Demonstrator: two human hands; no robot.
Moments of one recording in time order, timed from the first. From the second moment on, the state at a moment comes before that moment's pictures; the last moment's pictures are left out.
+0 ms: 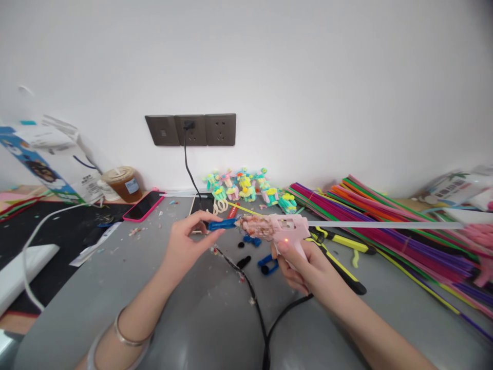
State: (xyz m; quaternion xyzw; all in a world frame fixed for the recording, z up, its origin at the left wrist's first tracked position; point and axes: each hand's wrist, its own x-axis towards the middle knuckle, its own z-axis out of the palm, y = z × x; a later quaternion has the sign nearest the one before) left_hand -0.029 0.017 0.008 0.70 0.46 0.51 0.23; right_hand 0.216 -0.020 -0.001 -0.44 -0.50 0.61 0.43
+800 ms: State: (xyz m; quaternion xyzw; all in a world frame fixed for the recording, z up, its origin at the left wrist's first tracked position) left_hand -0.031 0.019 0.005 0.68 0.44 0.51 0.27; right_hand 0.217 -0.022 0.012 -0.41 -0.47 0.63 0.46
